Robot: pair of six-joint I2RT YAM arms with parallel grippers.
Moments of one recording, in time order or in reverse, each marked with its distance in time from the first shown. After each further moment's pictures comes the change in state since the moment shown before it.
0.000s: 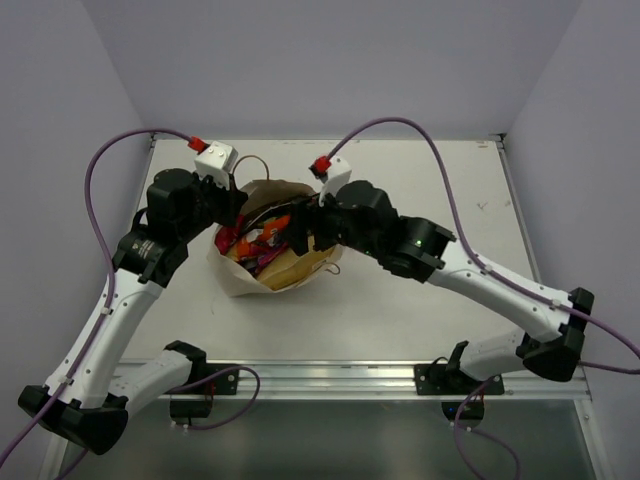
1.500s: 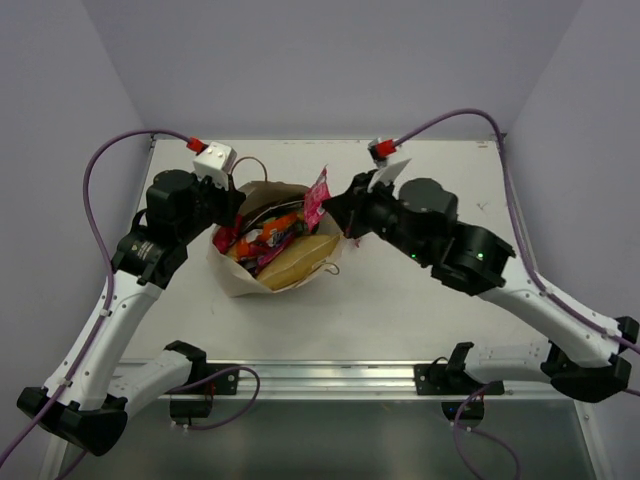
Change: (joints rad) left arm -0.005 -0.008 0.000 -0.008 -0.034 0.004; right arm -0.003 -0.121 0.008 -0.003 0.121 0.027
